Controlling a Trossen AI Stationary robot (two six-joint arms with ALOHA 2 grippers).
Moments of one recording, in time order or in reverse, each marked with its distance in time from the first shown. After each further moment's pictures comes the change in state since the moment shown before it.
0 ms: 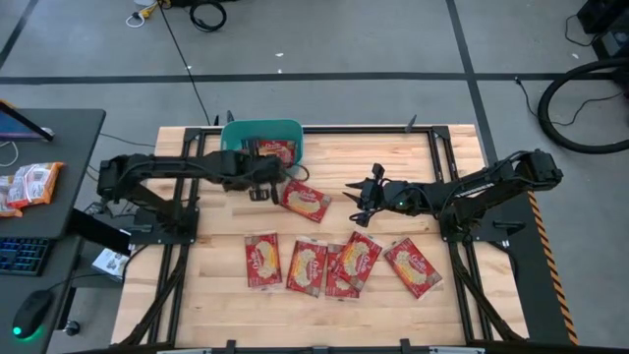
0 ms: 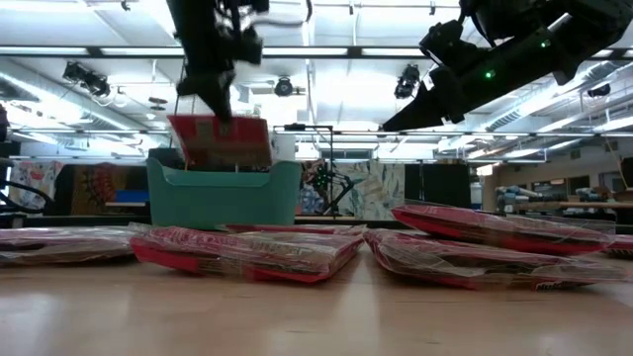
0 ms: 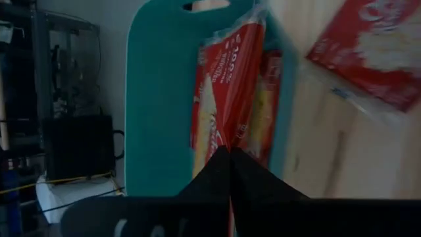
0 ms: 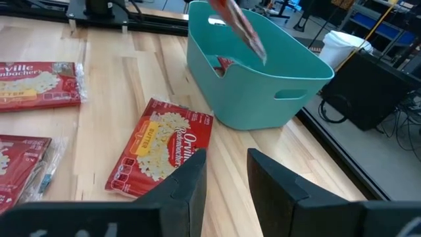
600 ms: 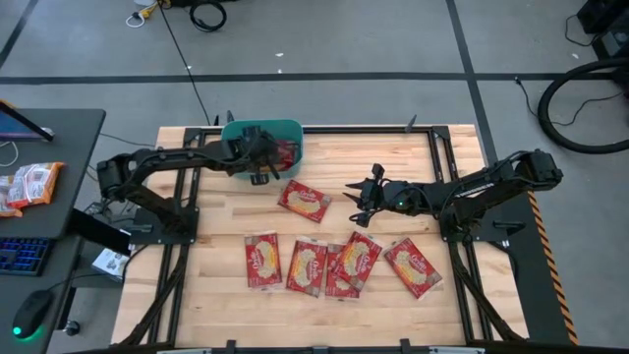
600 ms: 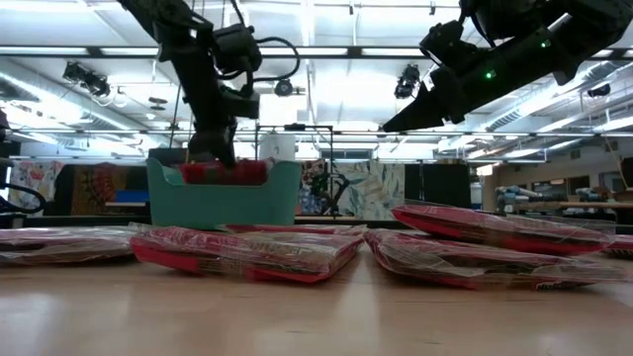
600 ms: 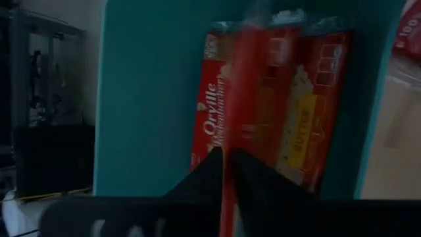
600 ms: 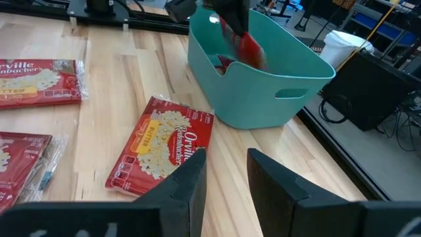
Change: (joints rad) left arm 0.267 0.000 -0.244 0.448 0.176 0.291; right arm 0.000 0.000 0.000 -0.003 -0.002 -0.004
